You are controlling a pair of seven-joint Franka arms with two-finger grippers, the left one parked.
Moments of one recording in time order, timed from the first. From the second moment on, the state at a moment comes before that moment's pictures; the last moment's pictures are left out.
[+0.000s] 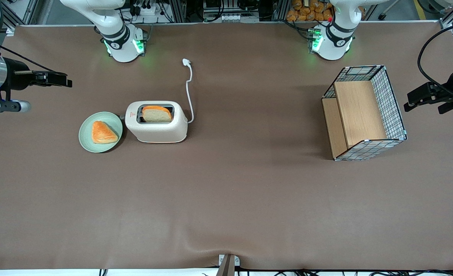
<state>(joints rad) -0.03 0.00 -0.04 -1.69 0.16 1.28 0.05</state>
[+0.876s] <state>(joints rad) -0.06 -0.01 -0.04 -1.68 0.17 1.27 0.05</state>
